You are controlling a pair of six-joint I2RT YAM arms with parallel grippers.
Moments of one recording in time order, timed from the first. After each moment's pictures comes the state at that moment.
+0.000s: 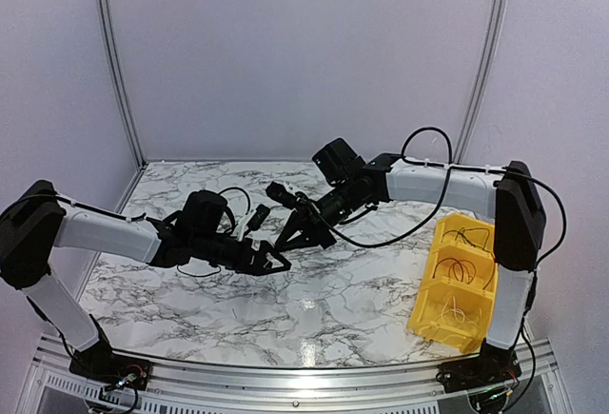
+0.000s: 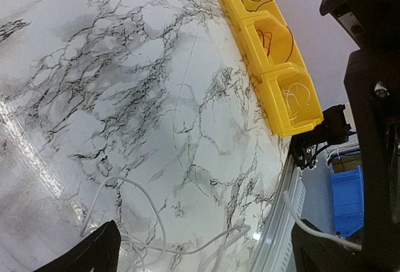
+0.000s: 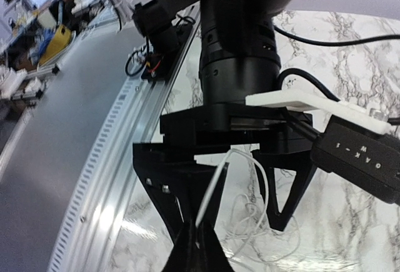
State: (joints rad) left arm -0.77 1.61 0.78 0.23 0.60 -0.55; right arm 0.81 1.94 1.57 -0.58 -0.99 -0.55
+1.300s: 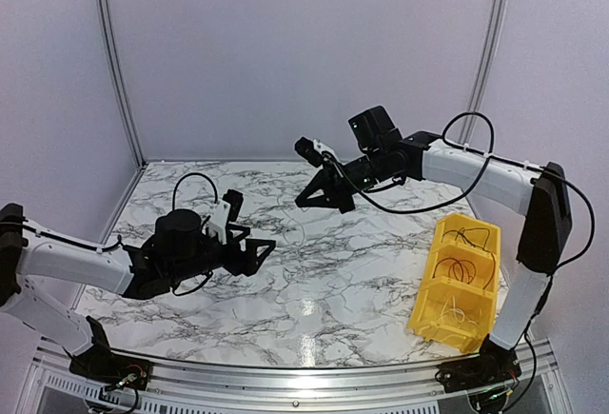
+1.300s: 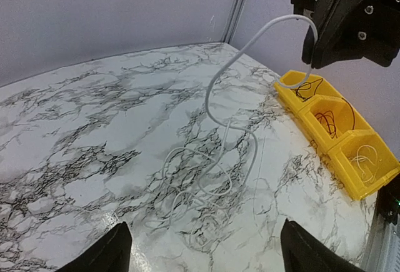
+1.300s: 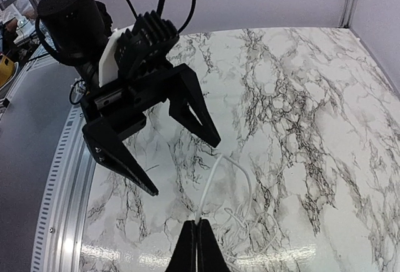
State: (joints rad) left arm -0.91 1.37 0.54 0.53 -0.08 -0.31; right arm 0.68 1.79 1.56 -0.53 -0.84 -0.44
